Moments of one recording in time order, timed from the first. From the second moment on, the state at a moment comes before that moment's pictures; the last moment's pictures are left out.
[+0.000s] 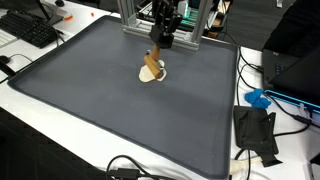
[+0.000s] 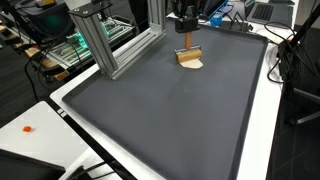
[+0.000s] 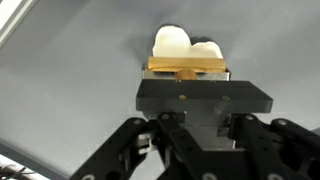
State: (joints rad) arm 0.17 0.05 0.14 -2.30 -0.36 2.44 1.18
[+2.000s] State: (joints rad) arm 0.17 0.02 0.14 -2.30 -0.13 2.36 0.87
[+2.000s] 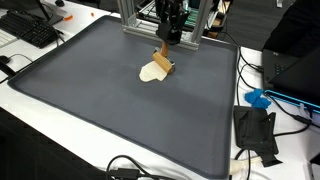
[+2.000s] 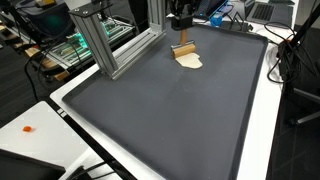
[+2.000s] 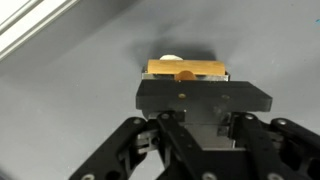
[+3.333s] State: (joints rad) arm 0.14 -0.13 0.13 -2.36 -0.12 2.30 0.52
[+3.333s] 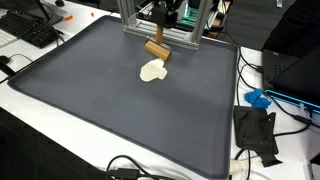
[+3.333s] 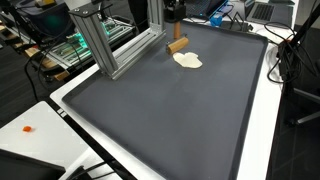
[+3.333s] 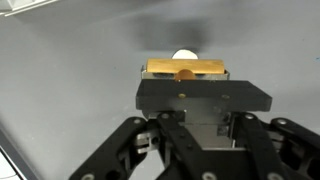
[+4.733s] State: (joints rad) arm 0.18 -0.56 0.17 -2.48 0.03 1.99 0.23
